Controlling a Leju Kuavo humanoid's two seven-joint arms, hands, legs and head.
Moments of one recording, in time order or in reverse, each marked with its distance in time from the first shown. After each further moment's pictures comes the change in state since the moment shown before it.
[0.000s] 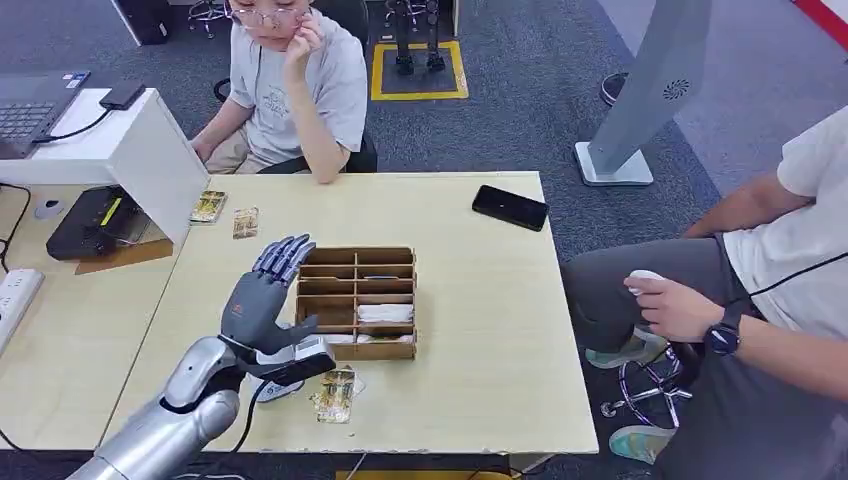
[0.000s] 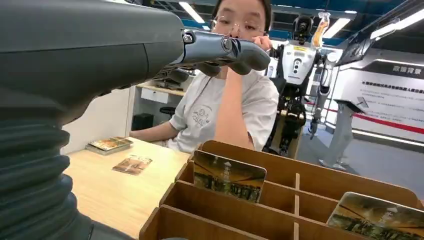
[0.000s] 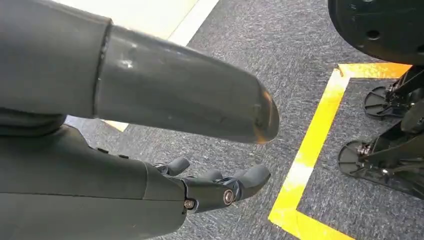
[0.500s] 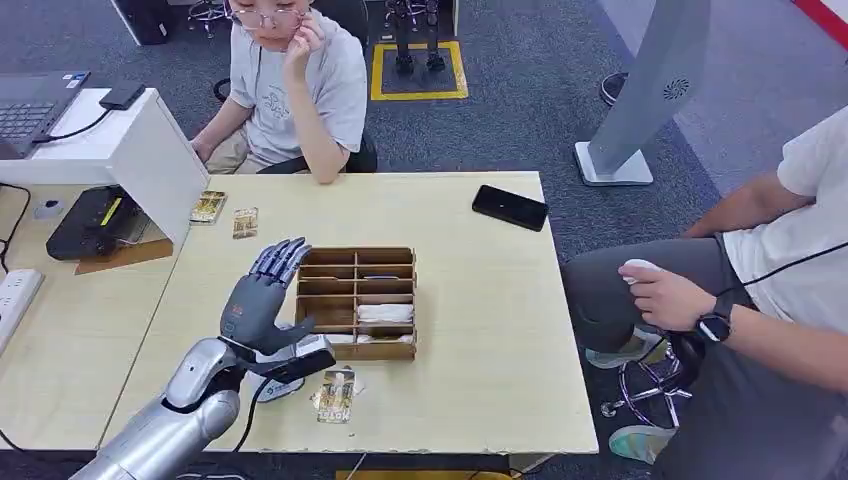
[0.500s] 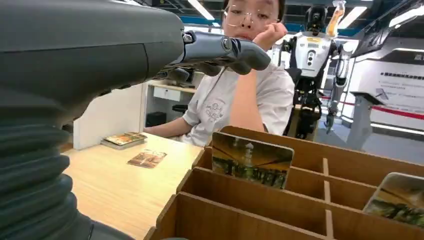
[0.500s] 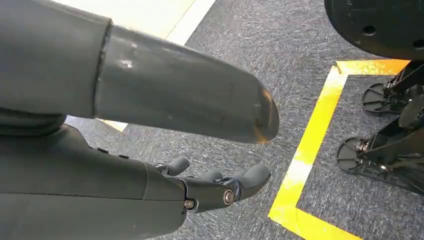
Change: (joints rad) left arm -0.006 -0.013 0.008 0.067 -0.030 0.016 0.021; right arm -0.001 0.002 -0.012 0.000 0.002 -0.011 0.005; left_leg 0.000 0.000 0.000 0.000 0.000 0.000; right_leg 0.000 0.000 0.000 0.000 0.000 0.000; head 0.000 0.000
